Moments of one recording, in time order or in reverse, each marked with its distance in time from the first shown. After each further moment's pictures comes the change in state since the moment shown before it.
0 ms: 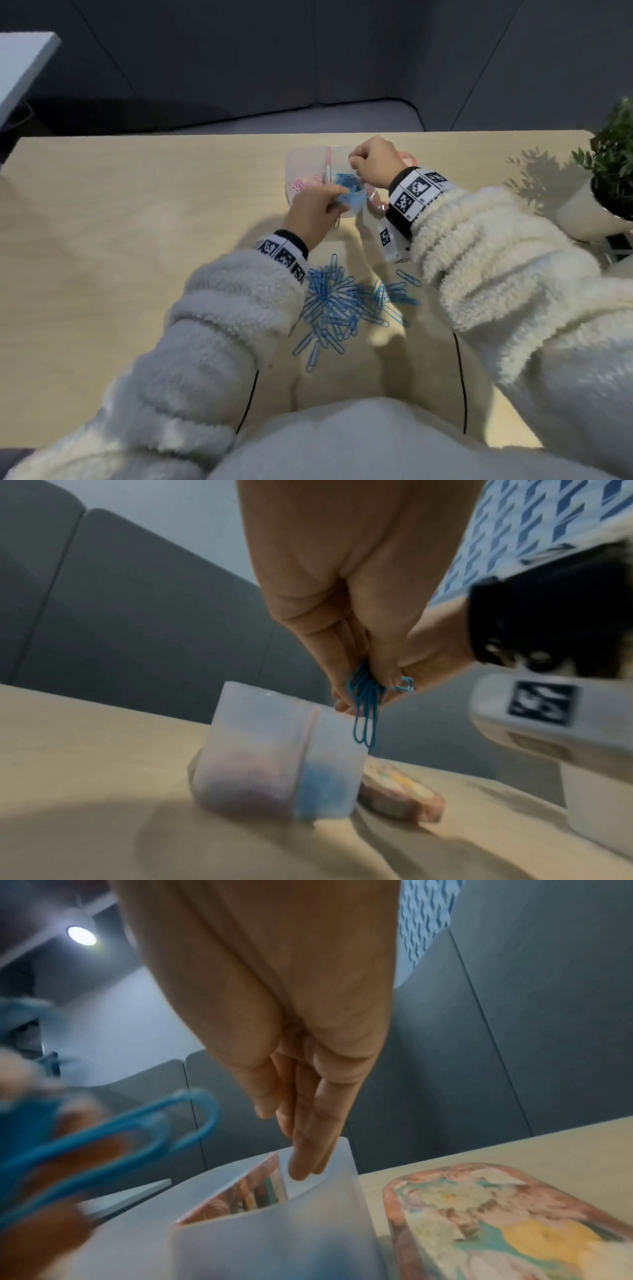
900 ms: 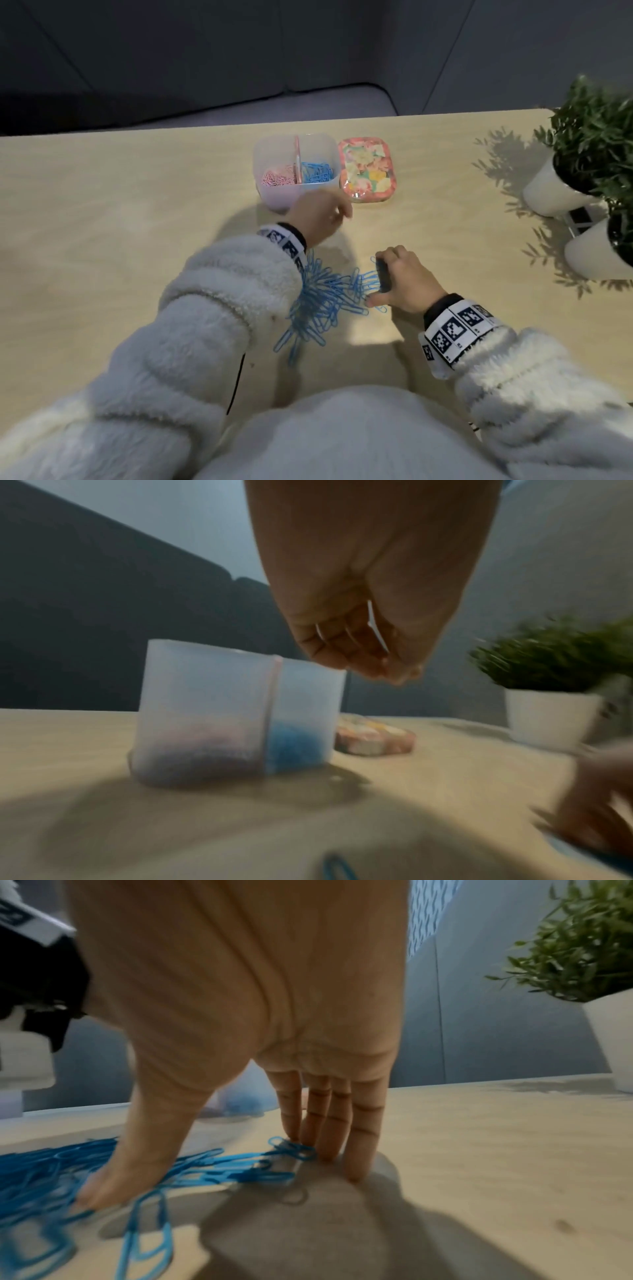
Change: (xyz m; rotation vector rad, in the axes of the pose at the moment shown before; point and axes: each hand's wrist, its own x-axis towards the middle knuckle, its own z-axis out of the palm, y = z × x) left_hand 0.014 0.003 0.042 0.149 -0.245 0.173; right_hand -0.156 0.134 0.026 -0.396 -0.286 0.098
